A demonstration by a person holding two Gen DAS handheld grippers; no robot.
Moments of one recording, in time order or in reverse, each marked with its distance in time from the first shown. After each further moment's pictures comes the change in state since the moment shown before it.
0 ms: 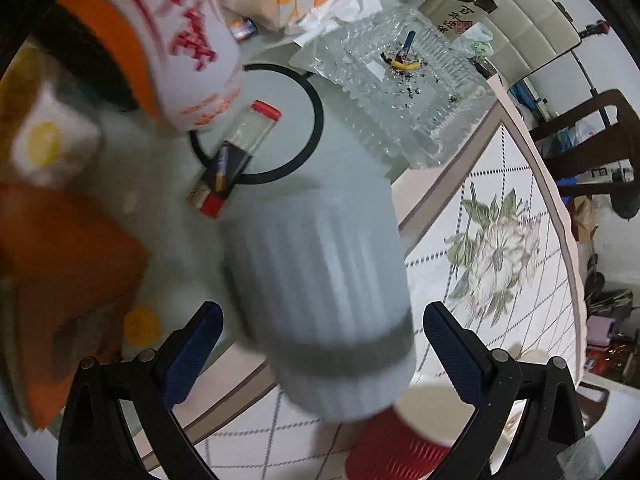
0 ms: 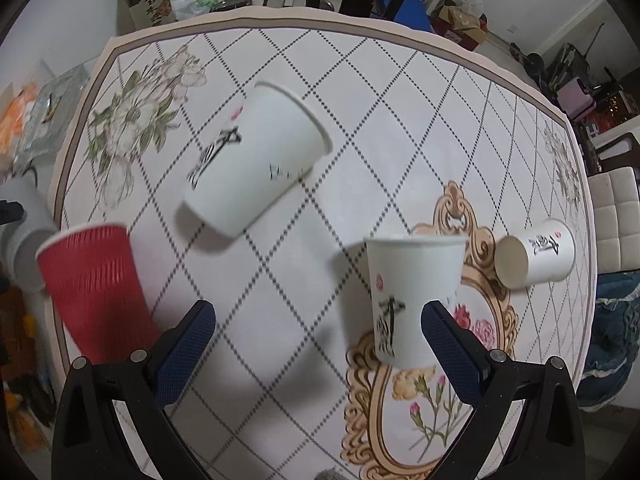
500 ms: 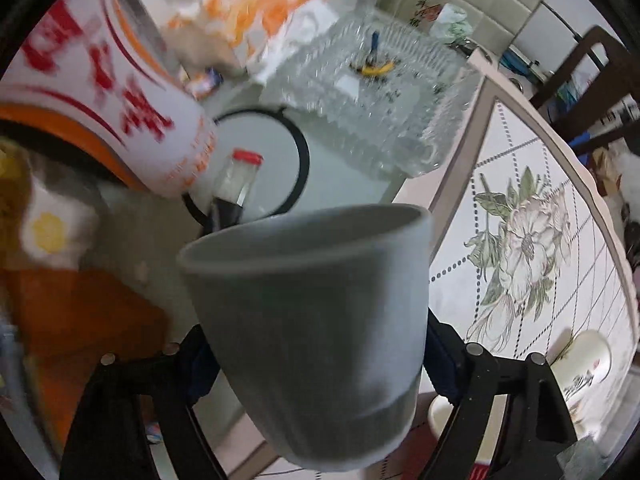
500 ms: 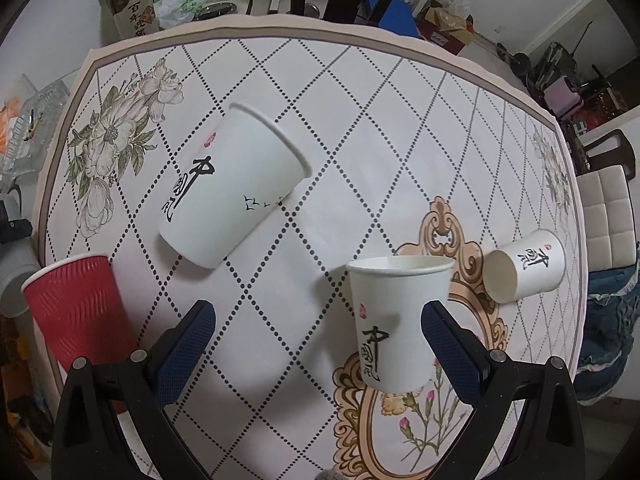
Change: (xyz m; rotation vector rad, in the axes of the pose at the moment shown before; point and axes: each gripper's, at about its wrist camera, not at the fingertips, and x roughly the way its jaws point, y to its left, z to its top) left arm -0.014 -0.026 0.004 0.246 -0.129 0.170; right arm -0.004 -0.012 0.006 0.024 -0.025 -0.038
